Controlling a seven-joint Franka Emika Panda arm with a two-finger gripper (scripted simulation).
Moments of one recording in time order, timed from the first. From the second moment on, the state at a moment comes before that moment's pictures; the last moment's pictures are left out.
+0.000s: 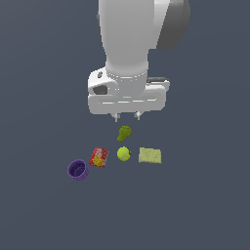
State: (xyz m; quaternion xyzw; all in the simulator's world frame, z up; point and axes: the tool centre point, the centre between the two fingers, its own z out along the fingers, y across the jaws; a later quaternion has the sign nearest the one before) arm 0.042 0.007 0.315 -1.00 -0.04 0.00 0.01
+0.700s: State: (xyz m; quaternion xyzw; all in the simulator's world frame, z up) arm 0.105 -0.064 0.267 -0.99 -0.11 0.05 0.01
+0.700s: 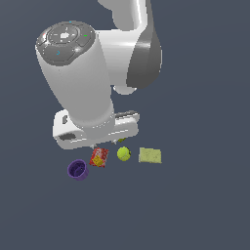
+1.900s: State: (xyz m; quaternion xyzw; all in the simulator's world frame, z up) arm 0.146 -0.207 0.130 -0.96 -0.25 0.12 0.05
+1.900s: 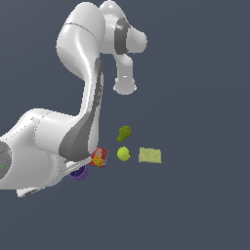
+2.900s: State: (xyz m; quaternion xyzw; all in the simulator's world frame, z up) arm 0.139 -0.234 0.093 -0.95 -0.28 0.14 0.06
